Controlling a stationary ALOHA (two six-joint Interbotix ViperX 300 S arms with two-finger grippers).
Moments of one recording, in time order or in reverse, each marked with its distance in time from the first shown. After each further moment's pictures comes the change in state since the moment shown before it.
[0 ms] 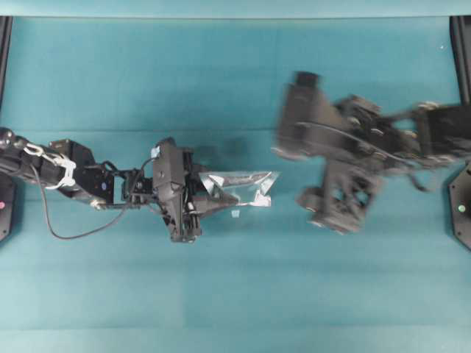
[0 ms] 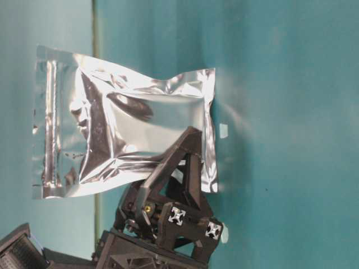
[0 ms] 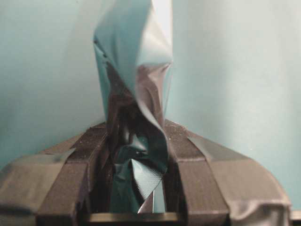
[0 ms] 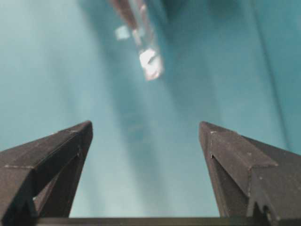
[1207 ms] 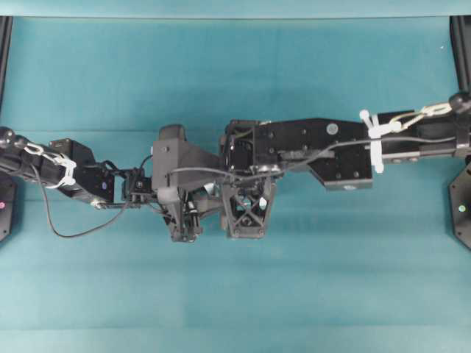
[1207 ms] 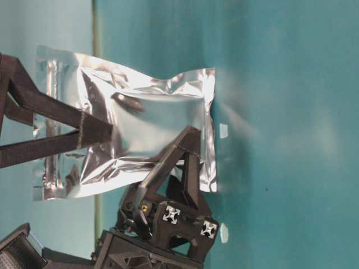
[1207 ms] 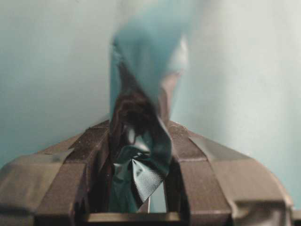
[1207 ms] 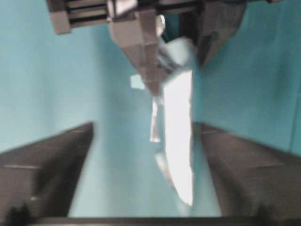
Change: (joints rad) left arm 0.006 -0.002 0.000 0.000 -0.002 -0.035; right arm -0.046 0.557 -0.456 0.091 0.160 -0.376
